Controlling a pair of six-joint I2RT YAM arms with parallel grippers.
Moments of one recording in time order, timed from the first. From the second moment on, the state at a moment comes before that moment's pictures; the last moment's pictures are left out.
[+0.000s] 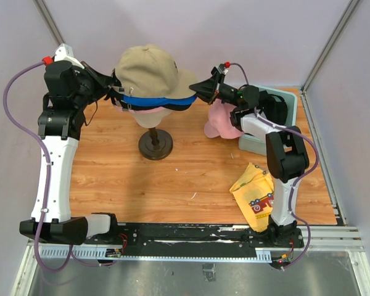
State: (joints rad) left arm -0.03 1.25 1.66 -0.61 0.05 -0.62; right arm 0.34 2.04 1.47 1.24 -0.95 2.03
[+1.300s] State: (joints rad) left arm -0.02 1.28 1.68 -0.62 0.06 -0.64; right arm 0.35 1.80 1.32 0.79 -0.97 1.62
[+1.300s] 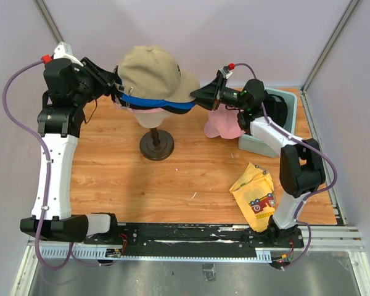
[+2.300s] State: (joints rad) left arm -0.02 1.23 1.75 -0.65 -0.05 -0.64; right arm 0.27 1.58 1.29 0.34 -0.96 1.32
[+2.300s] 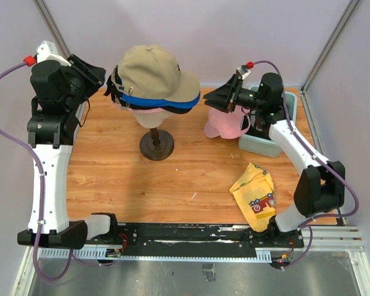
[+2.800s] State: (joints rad) left arm -0.02 1.17 1.76 -0.58 -0.08 -0.65; right arm 0.10 1.25 1.22 -0.33 -0.64 0.77
